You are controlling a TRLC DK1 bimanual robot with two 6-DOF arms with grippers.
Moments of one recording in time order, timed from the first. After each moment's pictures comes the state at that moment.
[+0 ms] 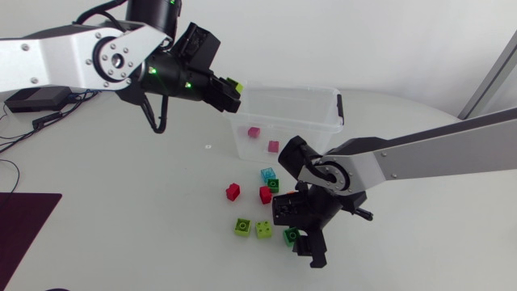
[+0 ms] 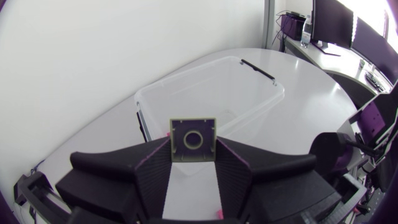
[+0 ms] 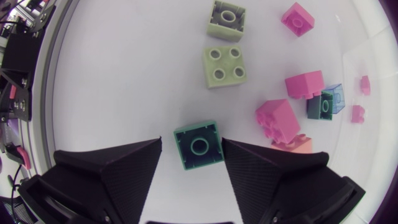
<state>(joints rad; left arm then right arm) -0.45 1.67 1.36 -0.28 0.16 0.25 0.65 1.79 0.93 -0.60 -0.15 -0.92</state>
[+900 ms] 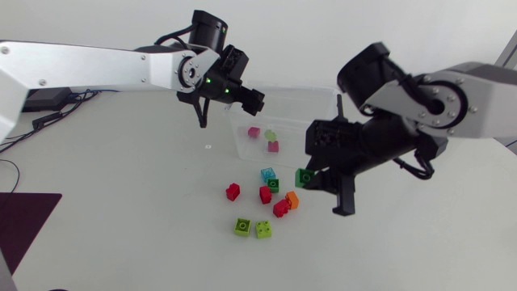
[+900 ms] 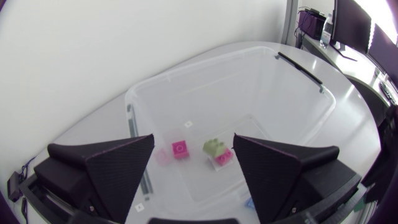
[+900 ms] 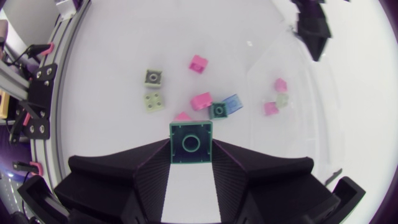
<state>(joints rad) -0.46 2.03 1.63 -0.23 0.10 0.21 0.50 1.44 1.07 -0.73 -0.21 -0.89</state>
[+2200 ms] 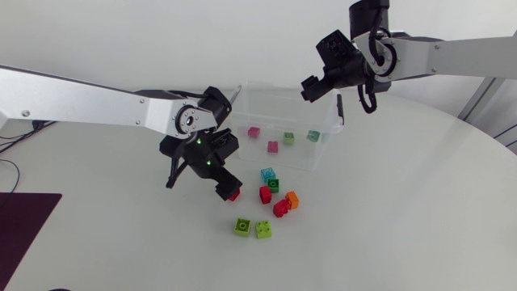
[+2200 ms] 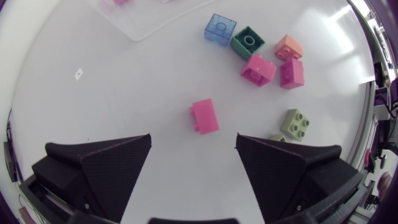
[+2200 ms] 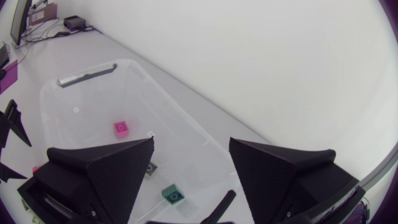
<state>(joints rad) -0.51 1.95 1.30 -0.67 0.06 0.28 0.26 1.87 1.48 -0.13 0.01 -0.41</state>
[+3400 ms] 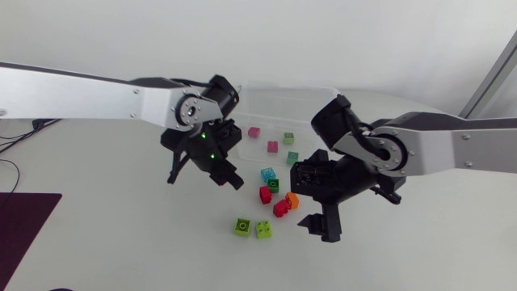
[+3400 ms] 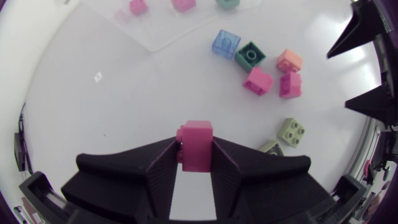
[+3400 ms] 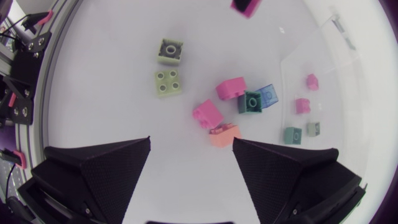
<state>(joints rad) -0.56 1.88 1.34 -0.72 -0.04 0.21 0.55 1.57 0.92 -0.56 -0.17 -0.95</state>
